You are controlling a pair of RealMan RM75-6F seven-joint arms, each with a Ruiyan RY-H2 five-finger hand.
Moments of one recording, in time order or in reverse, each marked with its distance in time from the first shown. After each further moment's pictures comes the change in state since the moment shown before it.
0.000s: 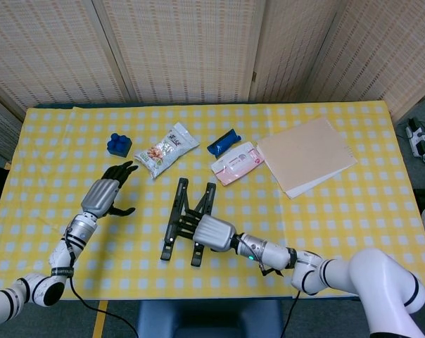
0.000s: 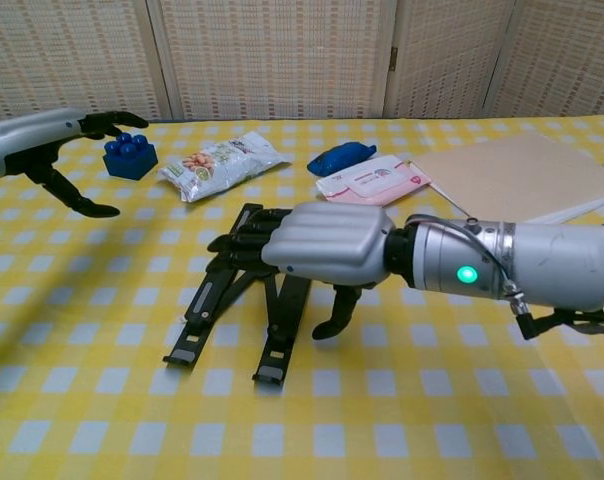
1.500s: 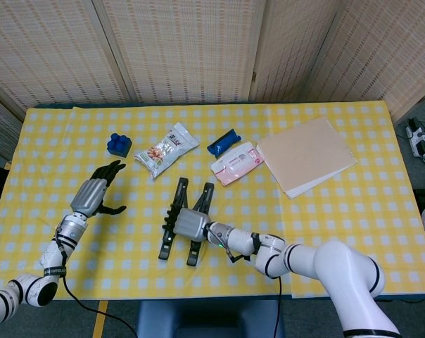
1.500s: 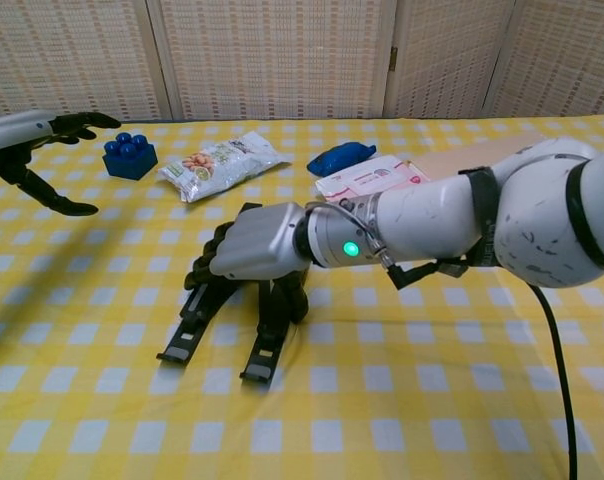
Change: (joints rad) left arm 0.031 -0.003 0.005 0.072 0.016 0.003 -0.121; right arm 0.224 -0.107 0.105 0.124 0.131 -0.356 -0.118
